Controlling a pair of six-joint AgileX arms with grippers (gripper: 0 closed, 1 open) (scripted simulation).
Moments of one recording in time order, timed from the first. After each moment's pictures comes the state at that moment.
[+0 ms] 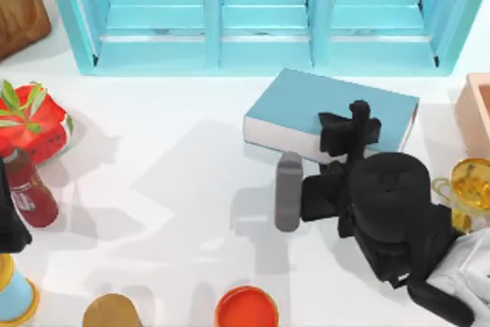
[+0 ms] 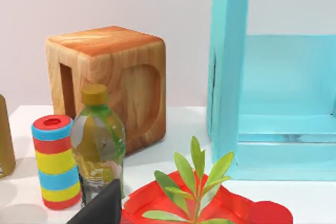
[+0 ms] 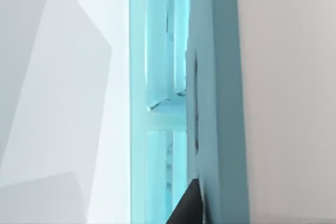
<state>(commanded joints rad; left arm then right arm) 0.00 0.00 0.00 0.00 0.00 0.00 0.83 1.73 0.53 0.87 0.57 -1.32</state>
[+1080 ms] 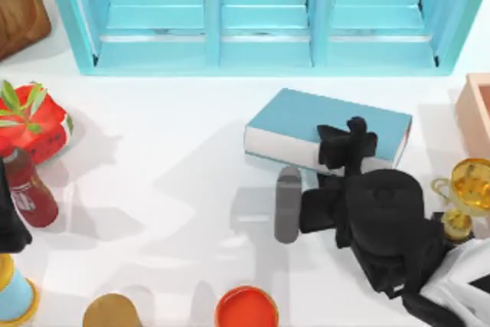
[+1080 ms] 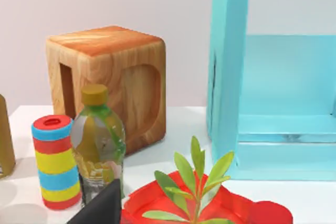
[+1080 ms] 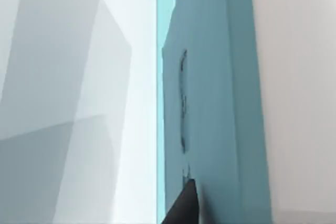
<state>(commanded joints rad) 0.00 0.00 0.00 0.00 0.00 0.00 0.83 1.83 0.51 1.00 0.57 -1.32</state>
